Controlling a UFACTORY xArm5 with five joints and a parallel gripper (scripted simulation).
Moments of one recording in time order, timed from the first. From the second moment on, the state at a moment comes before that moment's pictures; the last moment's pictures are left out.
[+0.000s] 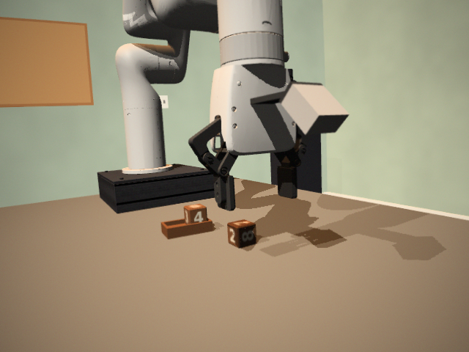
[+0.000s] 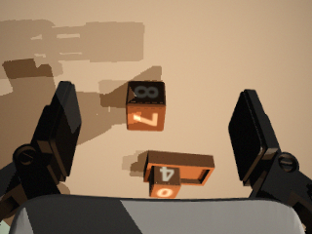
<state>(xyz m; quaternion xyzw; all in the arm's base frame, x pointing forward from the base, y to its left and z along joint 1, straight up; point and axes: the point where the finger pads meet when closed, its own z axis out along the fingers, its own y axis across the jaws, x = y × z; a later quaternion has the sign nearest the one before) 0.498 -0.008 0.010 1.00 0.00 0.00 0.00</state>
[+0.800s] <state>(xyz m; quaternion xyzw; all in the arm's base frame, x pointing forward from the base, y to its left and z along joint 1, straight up) 0.496 -0.008 0.028 1.00 -0.01 0.00 0.00</state>
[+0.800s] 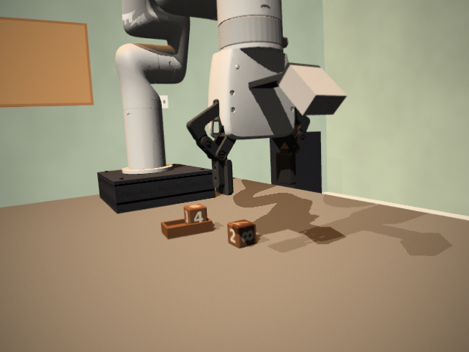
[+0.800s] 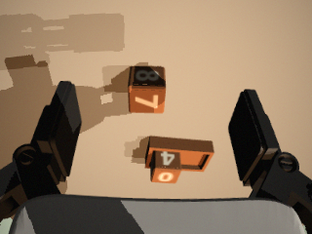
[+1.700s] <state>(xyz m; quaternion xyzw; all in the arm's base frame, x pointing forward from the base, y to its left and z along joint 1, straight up) 0.469 -0.006 0.035 0.91 -0.41 0.00 0.00</state>
